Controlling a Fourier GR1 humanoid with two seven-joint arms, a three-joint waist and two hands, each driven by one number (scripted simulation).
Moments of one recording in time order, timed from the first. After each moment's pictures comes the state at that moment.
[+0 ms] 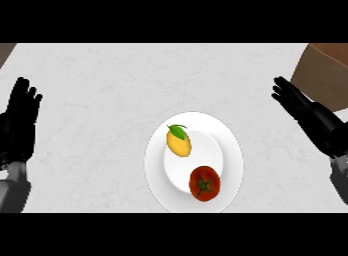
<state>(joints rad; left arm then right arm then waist) -0.16 0.40 -0.01 -1.51 0.28 0.37 0.09 -0.27 -0.57 0.24 -1.44 -0.43 0.13 0.01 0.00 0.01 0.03</state>
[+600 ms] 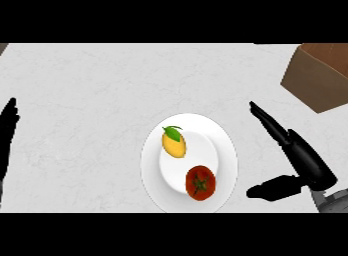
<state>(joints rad) -0.06 0.57 -0.07 -1.39 0.09 0.33 0.08 -0.15 -0.57 0.43 -1.61 0.06 -0.10 -0.24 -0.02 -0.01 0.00</state>
